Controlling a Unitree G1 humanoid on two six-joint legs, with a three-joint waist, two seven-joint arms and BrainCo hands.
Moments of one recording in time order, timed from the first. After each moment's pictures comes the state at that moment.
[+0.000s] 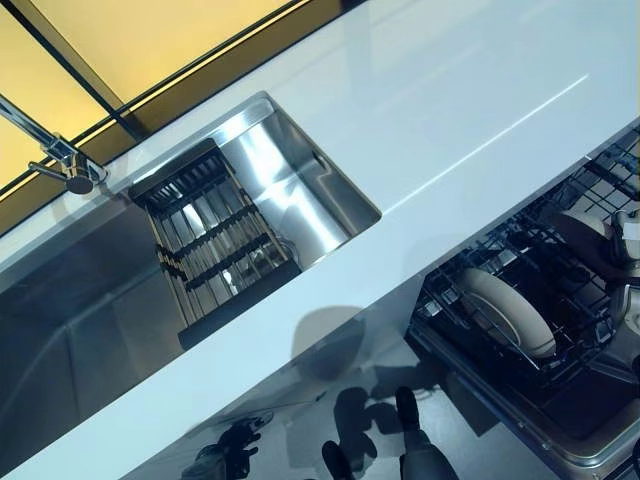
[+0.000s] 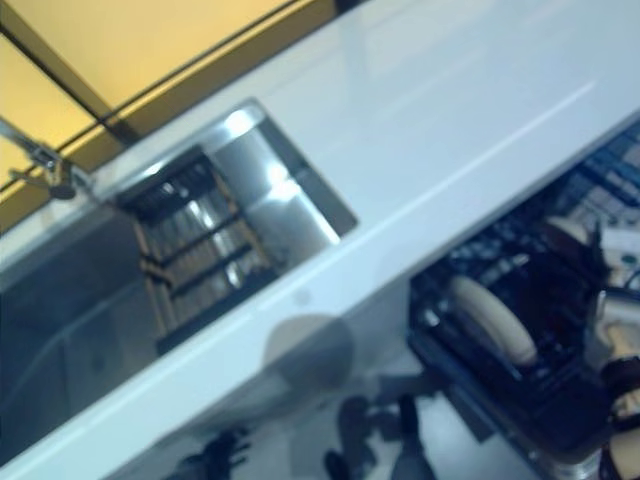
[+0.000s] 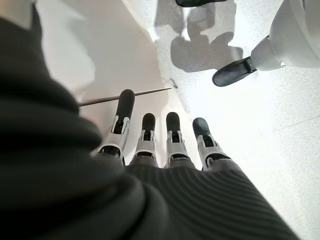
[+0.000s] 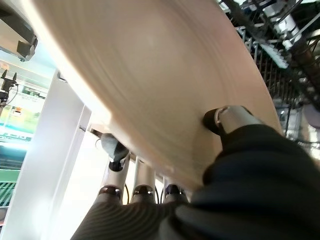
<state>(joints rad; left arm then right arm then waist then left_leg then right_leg) -0.05 0.26 -0.26 0.93 -0.51 0.06 -0.11 -0.58 -1.02 0.37 0.81 -0.68 0.25 -0.51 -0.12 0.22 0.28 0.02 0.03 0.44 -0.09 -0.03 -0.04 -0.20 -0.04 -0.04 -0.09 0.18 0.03</state>
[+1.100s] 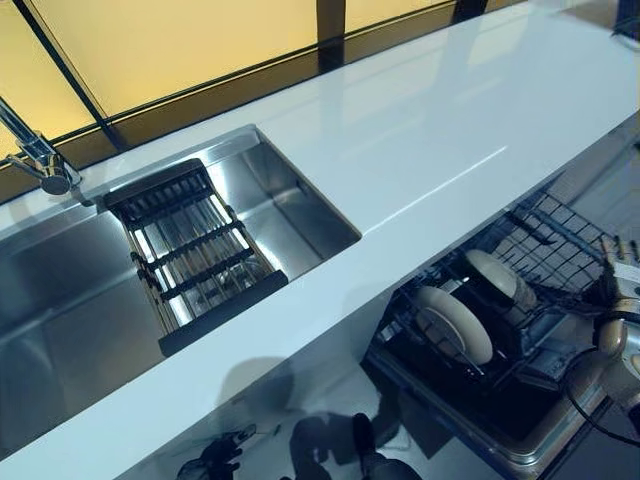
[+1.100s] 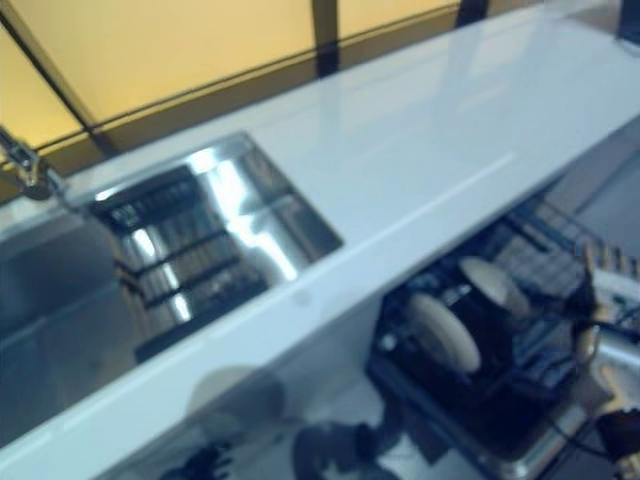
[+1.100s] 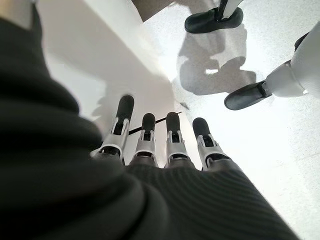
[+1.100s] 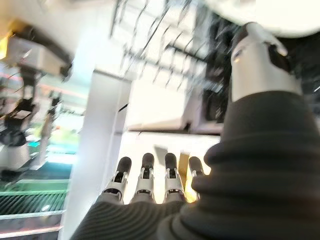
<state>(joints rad) 0.01 0.29 -0.17 0.97 -0.44 0.05 -0.10 -0.17 -0.97 0.03 0.35 -0.59 0.39 -0.31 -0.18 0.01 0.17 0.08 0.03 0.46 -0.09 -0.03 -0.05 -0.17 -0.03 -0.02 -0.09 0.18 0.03</state>
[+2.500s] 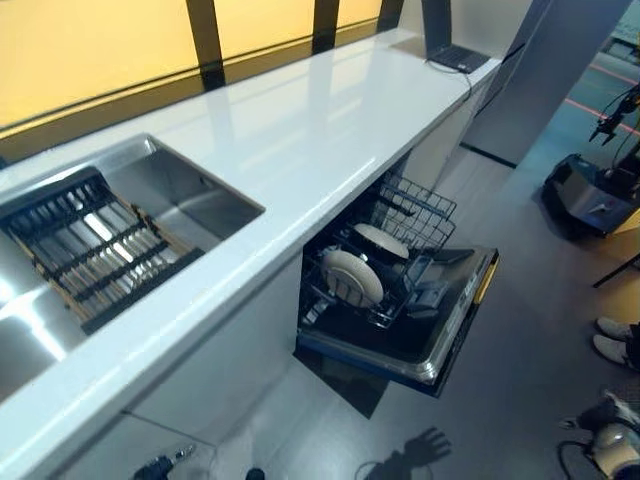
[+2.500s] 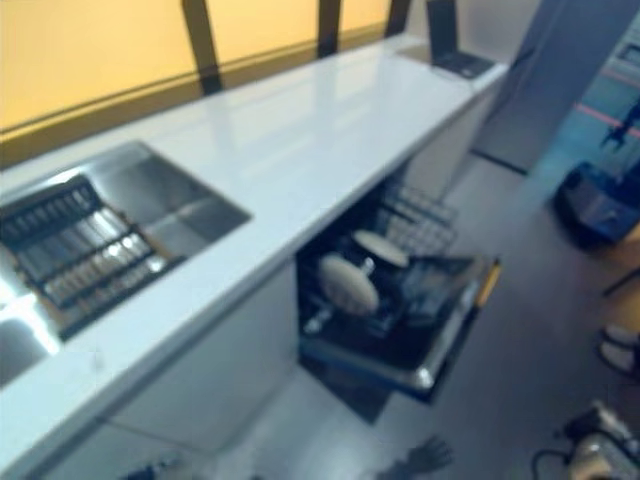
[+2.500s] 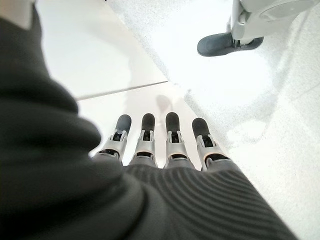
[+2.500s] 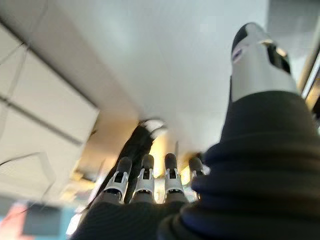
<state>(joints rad) -0.09 0.45 -0.06 1.16 -0.42 0.05 -0.04 -0.16 -0.70 0.10 0.97 -0.20 0.26 -0.18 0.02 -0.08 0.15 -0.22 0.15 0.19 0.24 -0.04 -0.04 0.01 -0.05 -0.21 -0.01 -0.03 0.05</state>
